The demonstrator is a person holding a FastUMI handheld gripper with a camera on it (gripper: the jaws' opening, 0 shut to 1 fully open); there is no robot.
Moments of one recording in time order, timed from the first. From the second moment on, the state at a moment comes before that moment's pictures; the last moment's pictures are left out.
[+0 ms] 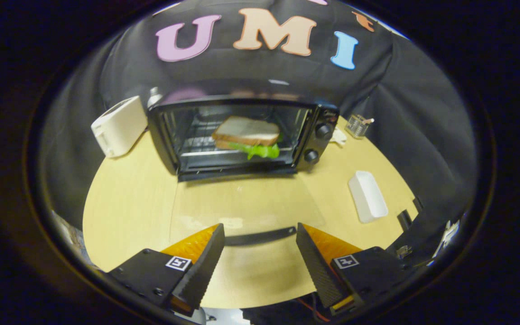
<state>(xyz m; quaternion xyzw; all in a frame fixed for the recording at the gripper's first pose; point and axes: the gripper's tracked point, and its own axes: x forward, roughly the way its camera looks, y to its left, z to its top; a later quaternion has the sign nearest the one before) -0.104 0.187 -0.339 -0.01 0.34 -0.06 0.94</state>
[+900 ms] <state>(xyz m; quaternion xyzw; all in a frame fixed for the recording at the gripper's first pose) -0.086 0.209 -0.411 -0.09 0.39 0.00 0.92</state>
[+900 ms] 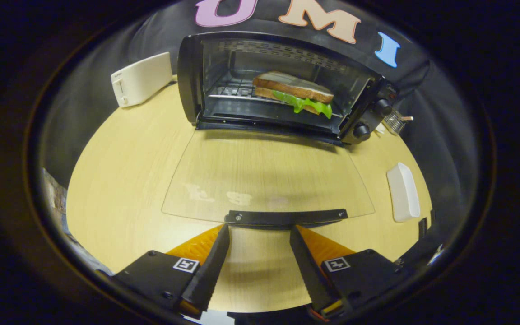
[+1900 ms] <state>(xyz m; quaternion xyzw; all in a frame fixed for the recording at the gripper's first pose) -0.029 0.209 -0.258 0.01 0.26 0.01 0.97</state>
